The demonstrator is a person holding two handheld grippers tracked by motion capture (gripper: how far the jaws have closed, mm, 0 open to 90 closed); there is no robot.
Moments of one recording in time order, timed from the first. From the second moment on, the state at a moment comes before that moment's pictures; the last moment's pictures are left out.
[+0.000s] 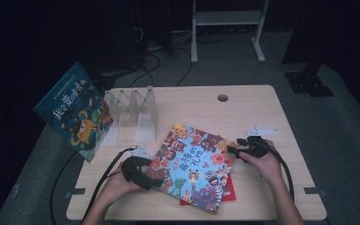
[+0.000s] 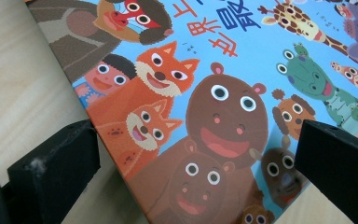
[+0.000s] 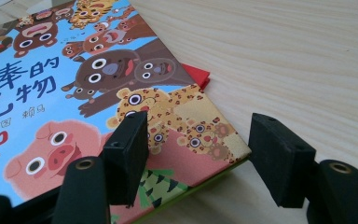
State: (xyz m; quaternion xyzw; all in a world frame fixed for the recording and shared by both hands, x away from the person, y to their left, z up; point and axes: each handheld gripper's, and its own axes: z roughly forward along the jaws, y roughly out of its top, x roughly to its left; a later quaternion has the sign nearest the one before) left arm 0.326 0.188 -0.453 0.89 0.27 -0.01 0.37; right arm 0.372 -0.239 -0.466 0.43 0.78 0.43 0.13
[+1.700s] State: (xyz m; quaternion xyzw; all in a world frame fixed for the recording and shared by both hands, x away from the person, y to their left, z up) left arm 0.377 0.179 -0.457 0.88 0.29 -0.04 0.36; right arm 0.276 -0.214 -0.462 0.27 0.87 0.42 0.05
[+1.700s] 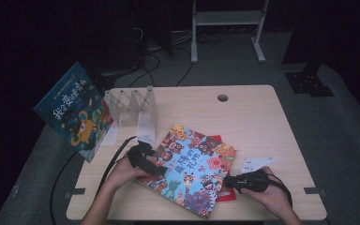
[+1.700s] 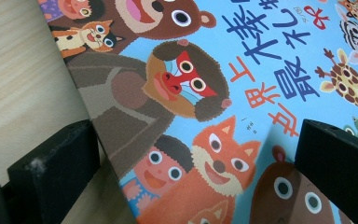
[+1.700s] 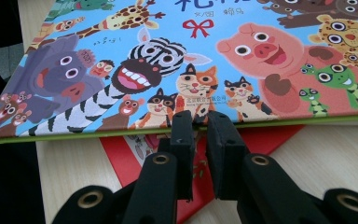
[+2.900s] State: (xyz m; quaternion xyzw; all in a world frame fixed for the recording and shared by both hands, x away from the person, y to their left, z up) left arm 0.407 0.182 -0.448 0.87 0.33 -0.10 0.35; right arm 0.278 -0.193 -0.462 0.28 0.86 0.42 0.06
